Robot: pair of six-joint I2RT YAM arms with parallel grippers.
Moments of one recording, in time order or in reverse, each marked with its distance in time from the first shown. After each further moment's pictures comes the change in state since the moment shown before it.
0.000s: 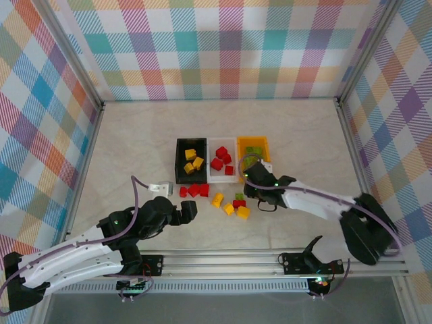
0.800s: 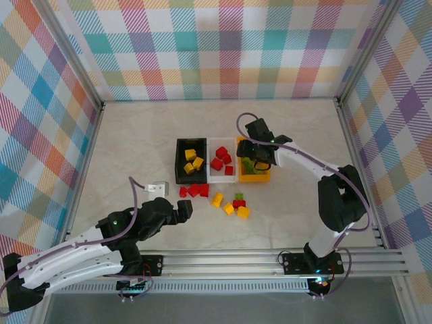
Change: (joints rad) left arm 0.006 0.037 0.001 -0.053 -0.089 0.023; right arm -0.233 0.375 0.502 -0.100 -0.100 -0.206
